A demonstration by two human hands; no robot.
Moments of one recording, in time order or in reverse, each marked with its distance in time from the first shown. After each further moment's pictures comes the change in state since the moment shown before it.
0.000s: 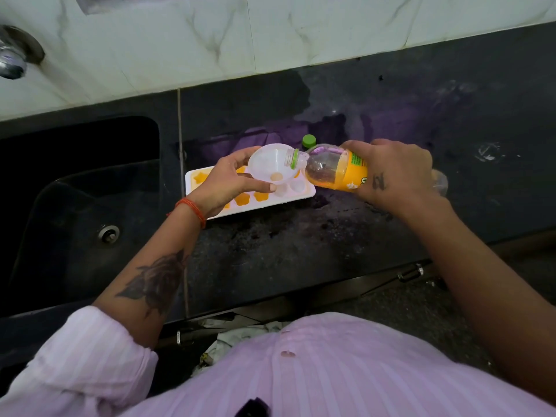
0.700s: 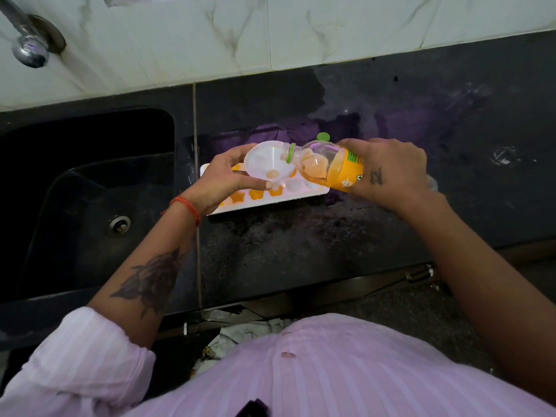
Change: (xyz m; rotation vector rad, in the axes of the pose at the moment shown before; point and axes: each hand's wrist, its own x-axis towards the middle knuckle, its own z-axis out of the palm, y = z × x) left_hand -0.021 0.000 -0.025 0.003 0.027 -0.021; right_hand 0.006 -0.025 -0.002 0.067 -0.055 -0.058
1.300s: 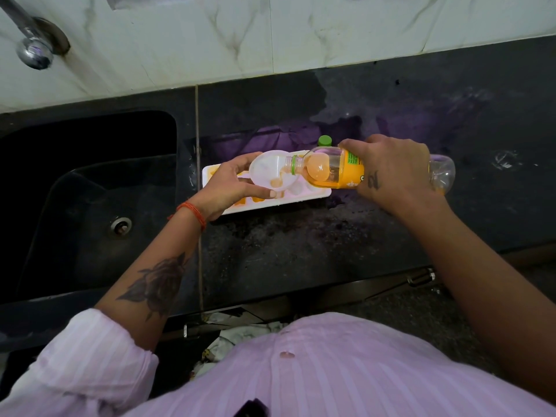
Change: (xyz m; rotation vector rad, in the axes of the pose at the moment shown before) left_hand -0.001 -0.005 0.005 0.038 -0.007 -0.021; right_hand 0.000 -0.005 -0.006 -0.131 0.061 -0.033
